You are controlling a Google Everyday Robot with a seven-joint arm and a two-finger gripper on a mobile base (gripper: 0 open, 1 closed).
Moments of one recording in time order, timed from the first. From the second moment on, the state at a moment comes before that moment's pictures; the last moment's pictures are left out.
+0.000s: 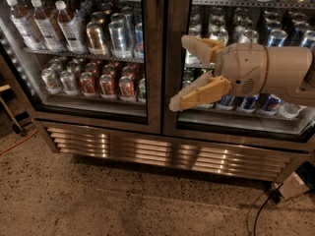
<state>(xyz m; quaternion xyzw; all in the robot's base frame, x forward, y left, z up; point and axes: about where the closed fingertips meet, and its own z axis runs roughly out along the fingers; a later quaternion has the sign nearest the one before) 0.477 -0.047 0.989 -0.49 0.55 0.40 0.55</state>
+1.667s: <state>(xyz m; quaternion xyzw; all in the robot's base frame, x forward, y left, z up) 0.477 -0.046 0.989 -0.49 0.55 0.40 0.55</state>
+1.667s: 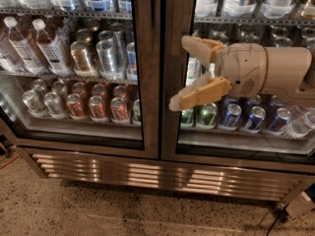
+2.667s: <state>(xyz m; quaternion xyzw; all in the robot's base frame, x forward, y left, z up) 0.448 0.015 0.995 -0.52 0.52 0.40 0.54</state>
